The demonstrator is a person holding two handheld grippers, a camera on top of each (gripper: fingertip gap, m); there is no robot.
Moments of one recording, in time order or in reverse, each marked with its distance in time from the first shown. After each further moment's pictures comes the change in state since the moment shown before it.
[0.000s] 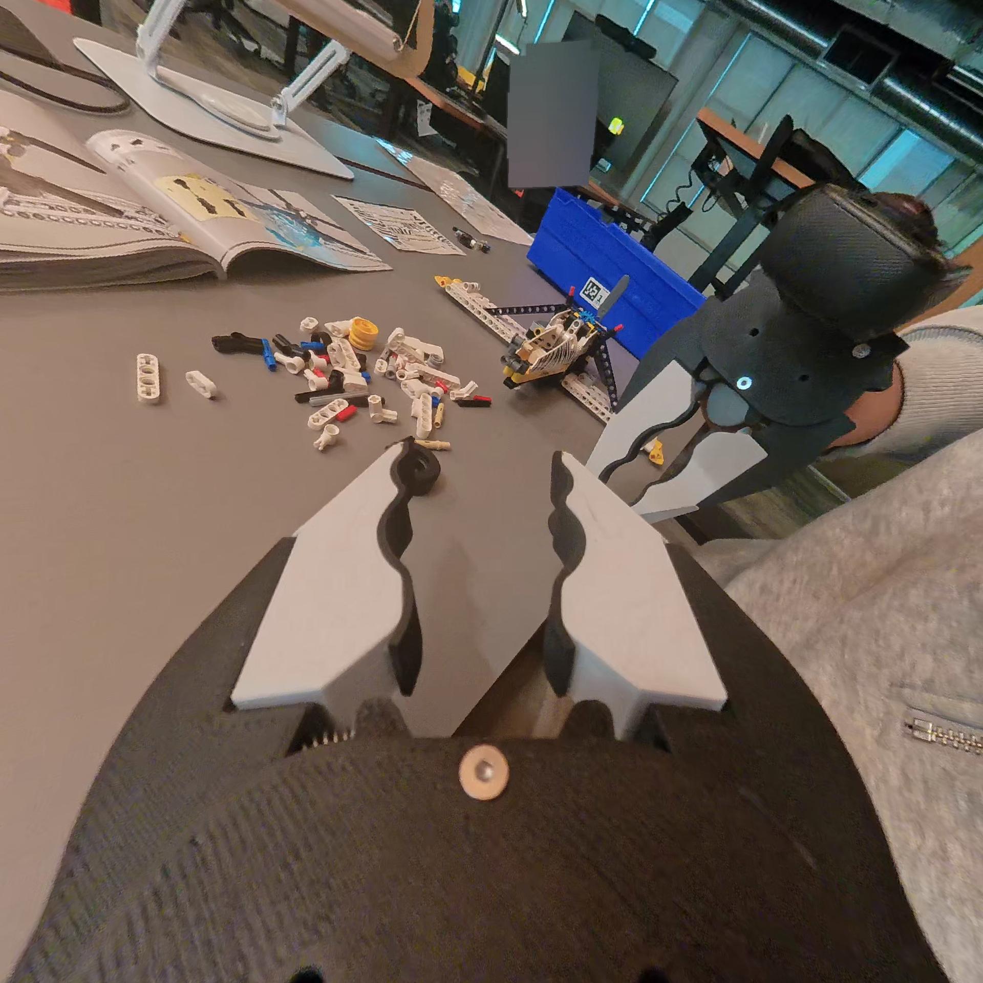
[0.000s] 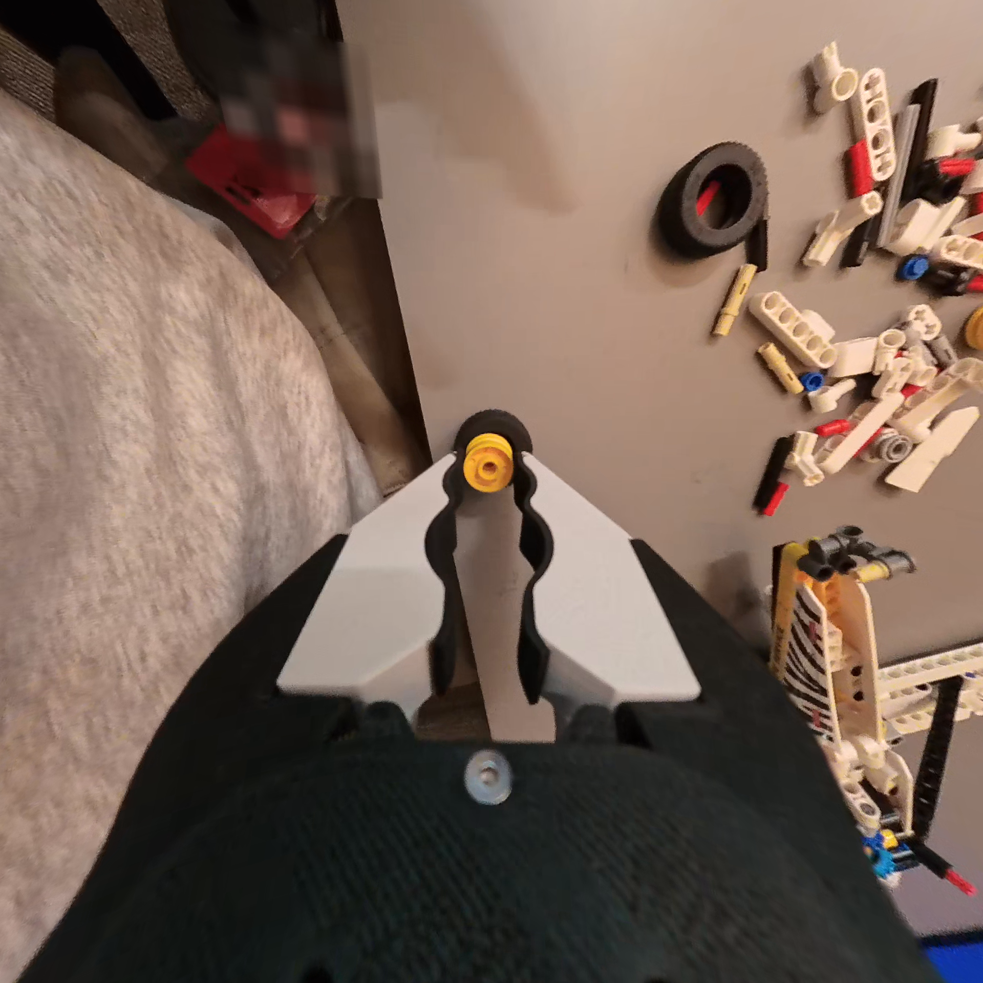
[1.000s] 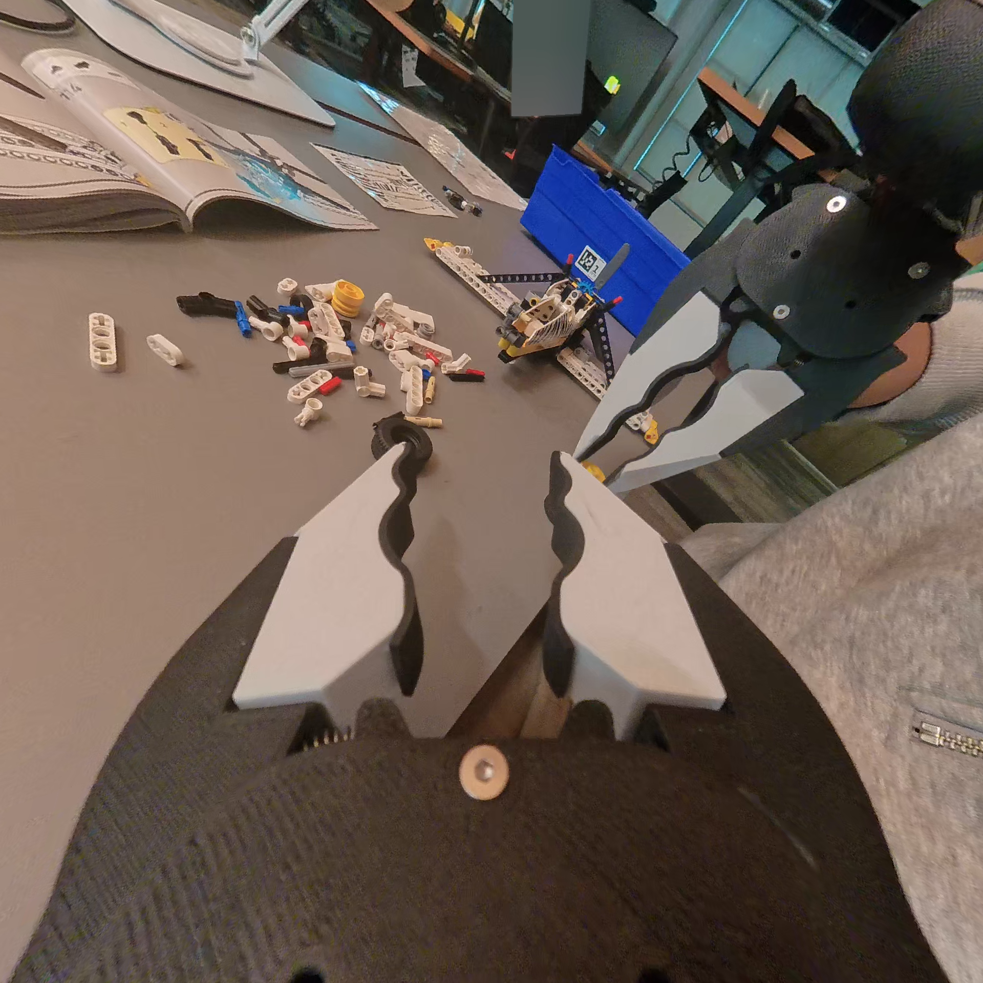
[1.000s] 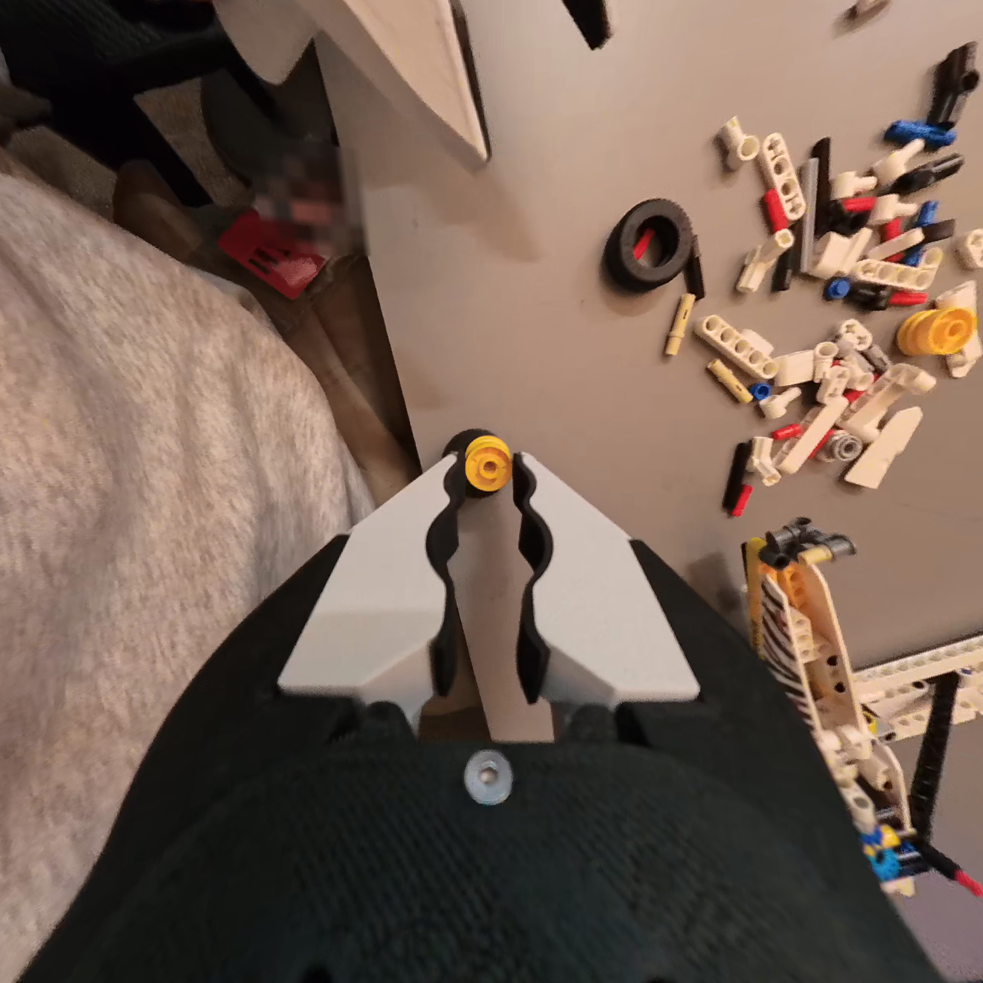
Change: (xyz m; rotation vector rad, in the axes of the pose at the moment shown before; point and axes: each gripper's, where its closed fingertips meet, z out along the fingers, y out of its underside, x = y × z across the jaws) left arm 0.000 0.012 0.008 -0.058 0.023 -0.028; right arm 0.009 -0.013 -0.016 0.083 -0.015 0.051
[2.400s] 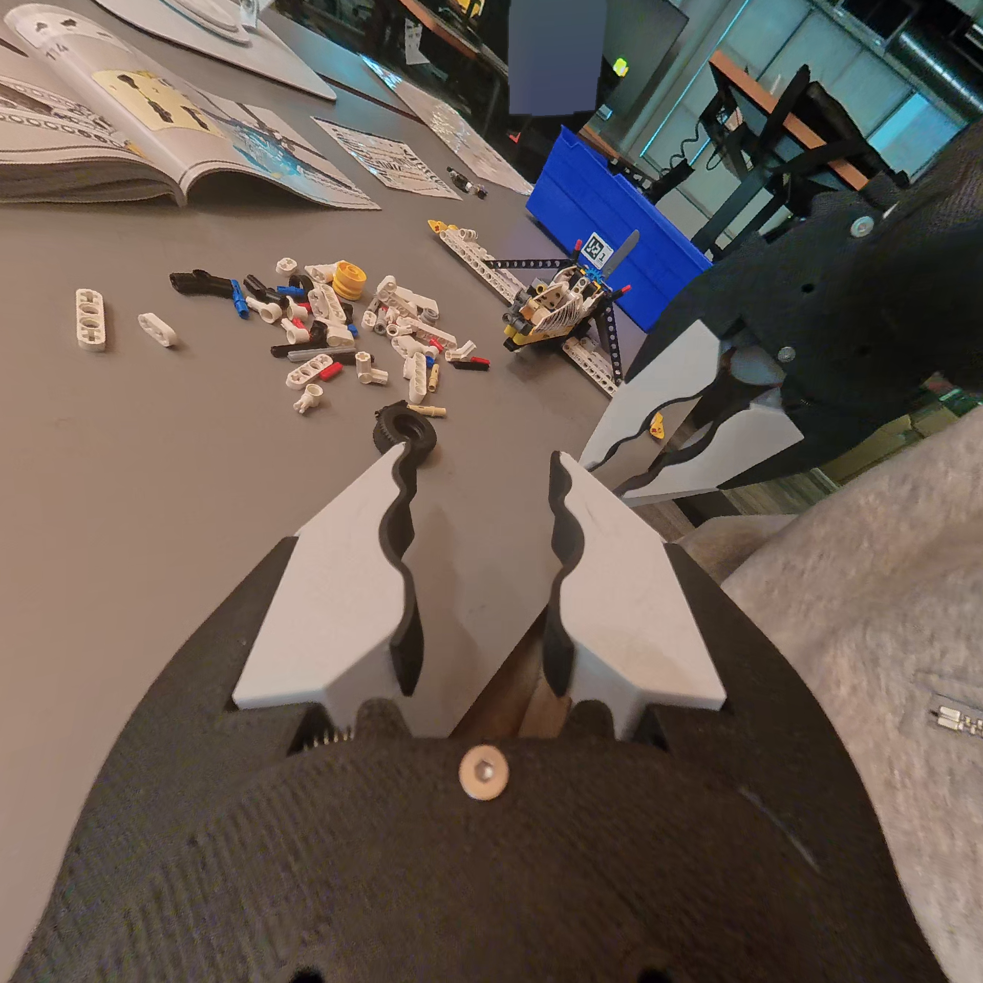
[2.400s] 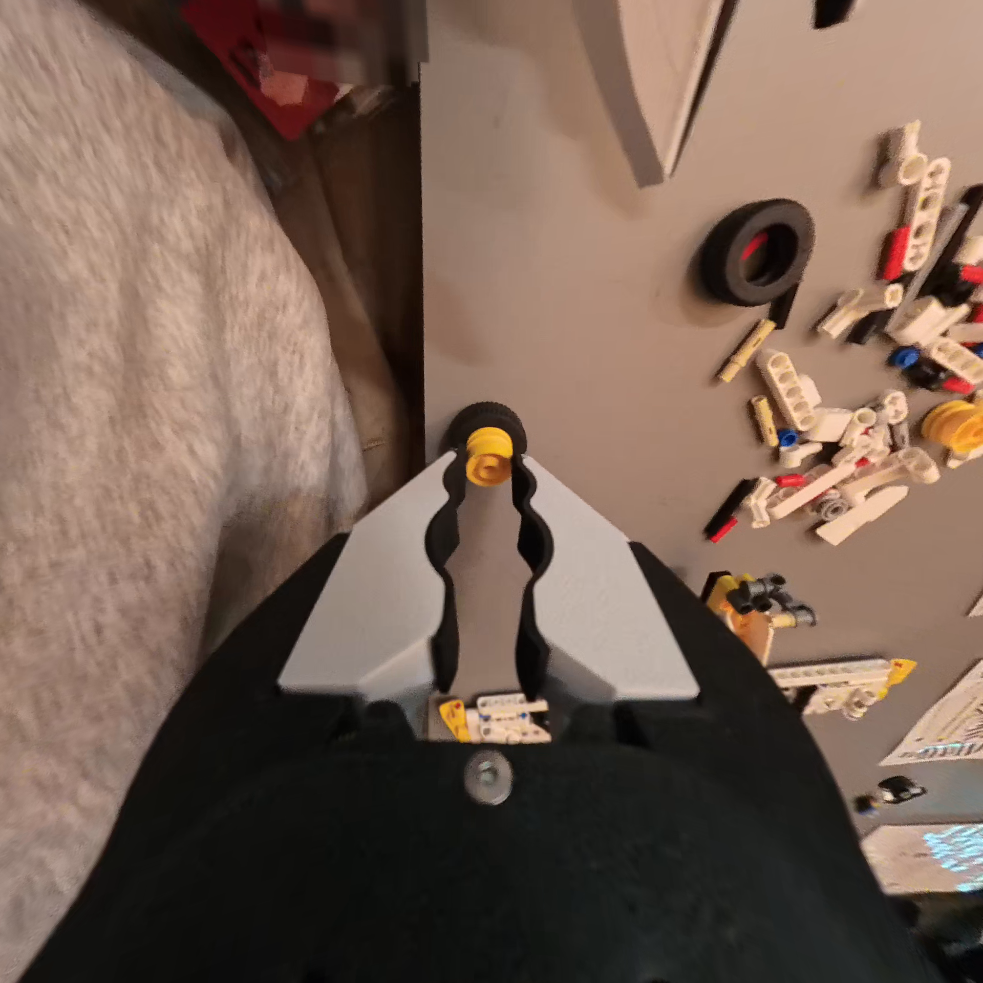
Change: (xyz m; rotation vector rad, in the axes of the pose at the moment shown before) left arm -0.003 0.006 0.005 -0.024 -0.004 -0.018; right arm -0.006 0.014 0.012 -0.259 -0.002 -0.268
